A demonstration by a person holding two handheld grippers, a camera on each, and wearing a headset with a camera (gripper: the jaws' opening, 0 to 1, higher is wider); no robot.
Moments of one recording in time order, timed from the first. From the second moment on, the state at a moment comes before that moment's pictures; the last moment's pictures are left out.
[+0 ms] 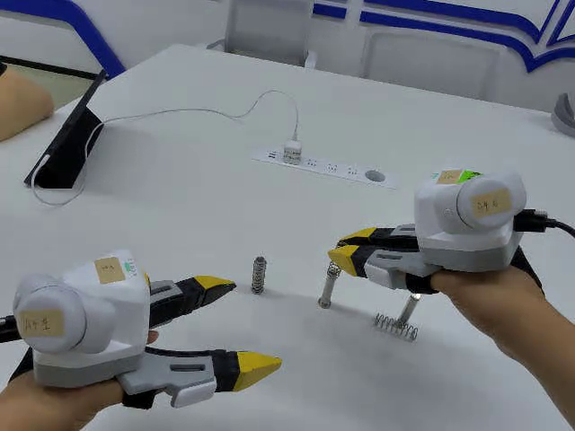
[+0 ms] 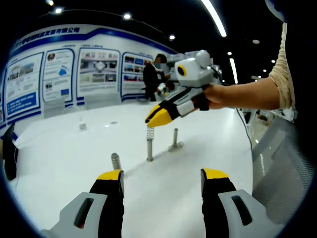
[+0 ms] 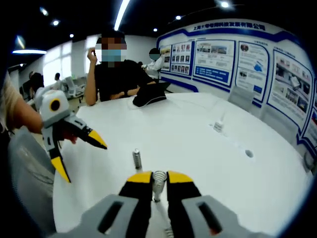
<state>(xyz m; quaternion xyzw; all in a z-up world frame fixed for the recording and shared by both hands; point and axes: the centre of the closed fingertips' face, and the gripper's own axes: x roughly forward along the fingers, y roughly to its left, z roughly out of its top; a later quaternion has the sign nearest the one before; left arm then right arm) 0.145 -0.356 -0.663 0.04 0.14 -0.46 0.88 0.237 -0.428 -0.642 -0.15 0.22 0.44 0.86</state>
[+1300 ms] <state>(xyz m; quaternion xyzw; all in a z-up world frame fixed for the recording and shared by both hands) 0.146 -0.357 -0.665 0.04 0.14 -0.46 0.88 0.235 -0.425 -0.694 -0.16 0.26 0.43 0.85</state>
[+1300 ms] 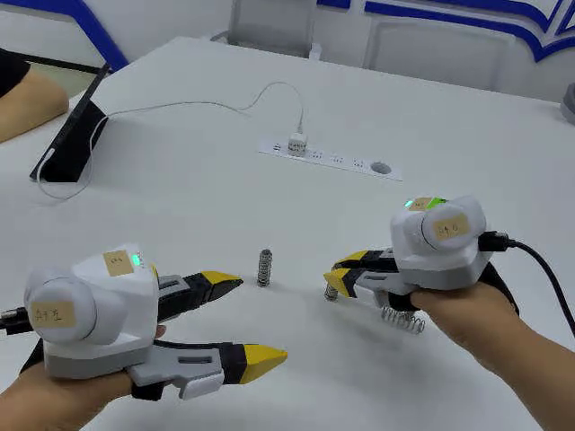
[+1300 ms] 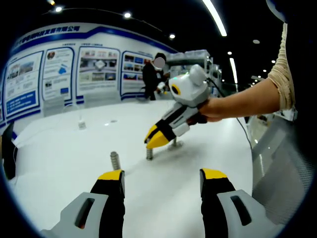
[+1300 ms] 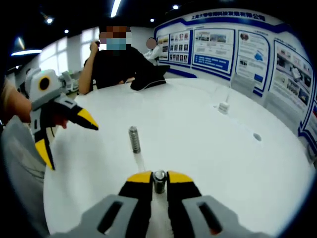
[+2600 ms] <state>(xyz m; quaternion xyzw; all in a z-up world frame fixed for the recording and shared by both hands) 0.150 -0.362 -0.657 0.04 0.14 -0.46 0.87 0.186 -0.464 -0.642 -0.16 0.21 0.43 0.86</state>
